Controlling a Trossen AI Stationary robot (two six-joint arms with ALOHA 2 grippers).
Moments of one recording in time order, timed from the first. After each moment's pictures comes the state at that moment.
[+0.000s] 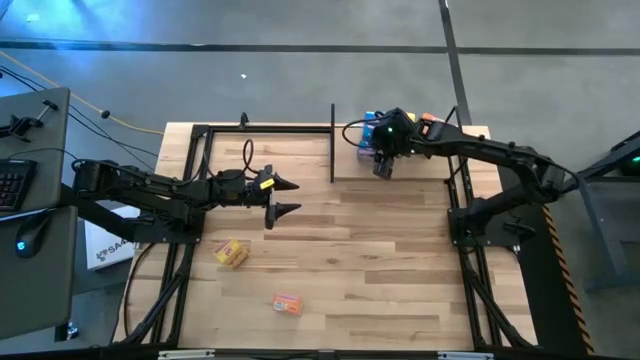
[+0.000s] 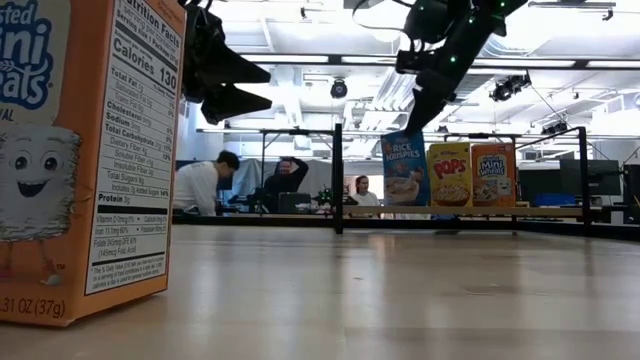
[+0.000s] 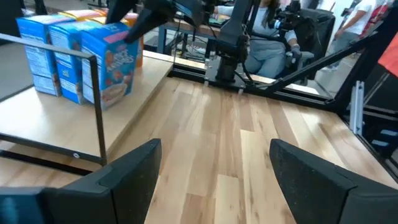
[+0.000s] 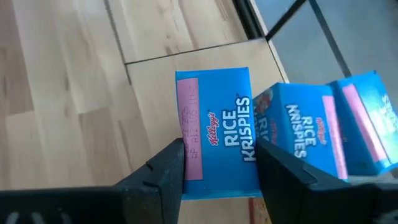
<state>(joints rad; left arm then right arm) 0.10 1.19 0.39 0.63 0.02 -0.17 -0.49 1.39 1.12 -0.65 0.08 -0.27</state>
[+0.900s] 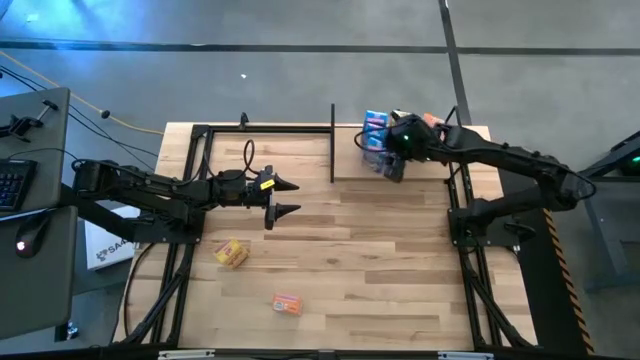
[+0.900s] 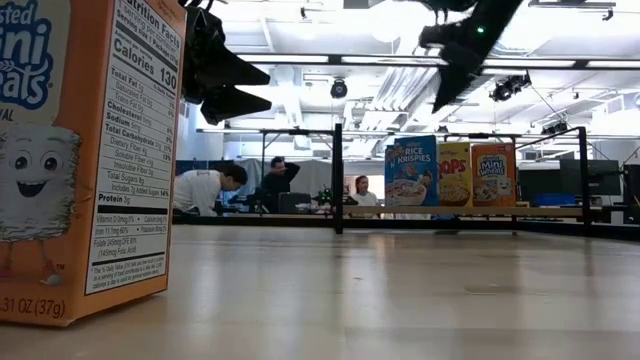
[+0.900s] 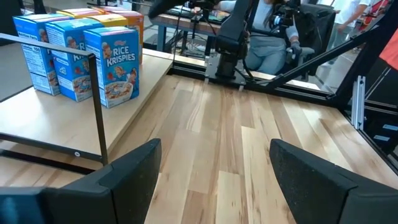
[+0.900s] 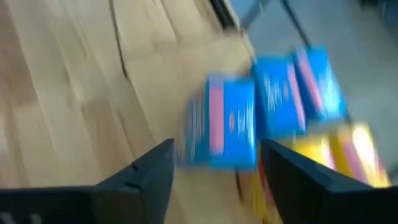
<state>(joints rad) 0.10 1.19 0.39 0.62 0.02 -0.16 -0.42 1.23 1.12 -0.80 0.23 -0.16</state>
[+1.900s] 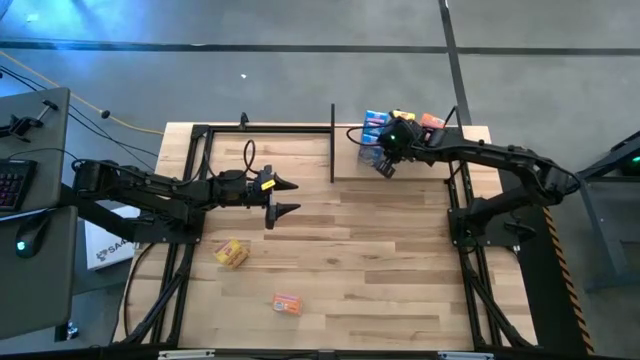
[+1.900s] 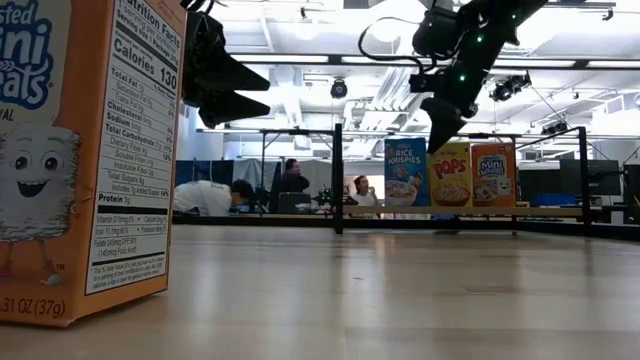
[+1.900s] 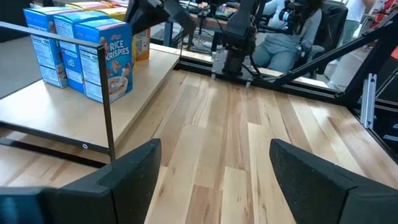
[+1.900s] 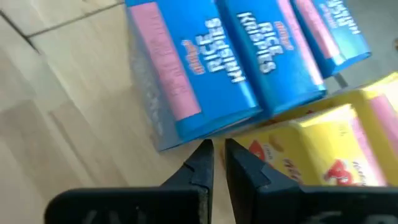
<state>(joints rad) 0.10 1.19 0.39 0.60 -0.01 -0.16 -0.51 1.35 1.00 -0.62 0.30 -0.06</state>
